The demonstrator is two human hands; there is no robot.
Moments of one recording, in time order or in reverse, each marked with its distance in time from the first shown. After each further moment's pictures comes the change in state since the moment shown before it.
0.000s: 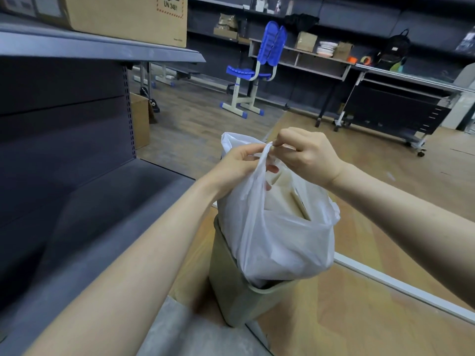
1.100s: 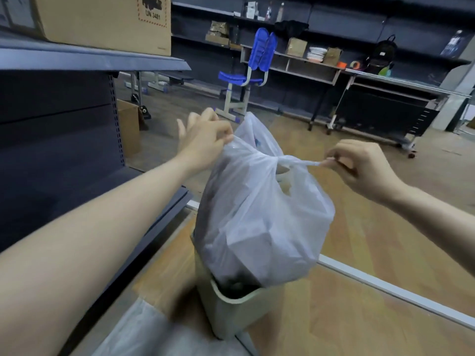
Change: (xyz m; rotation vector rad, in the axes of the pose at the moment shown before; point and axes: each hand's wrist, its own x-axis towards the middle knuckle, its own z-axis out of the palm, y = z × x) left_hand 0.039 0.031 -0.031 1.131 0.502 0.167; right_hand -0.075 0.054 -0.069 0.136 -0.255 0.482
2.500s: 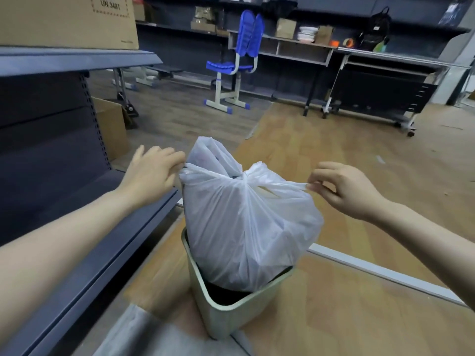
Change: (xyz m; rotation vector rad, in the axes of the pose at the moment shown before) left_hand -0.024 -0.052 0.021 0.356 -0.082 0.289; right_hand -0.042 0.019 0.020 -0.008 -0.240 0.098
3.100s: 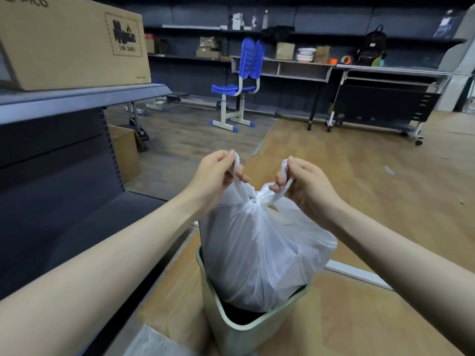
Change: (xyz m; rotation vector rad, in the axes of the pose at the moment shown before) left_hand 0.035 0.102 -0.039 -1.536 -0.034 -0.379; right_hand 0.050 -0.080 -0.001 1.535 0.149 0.479
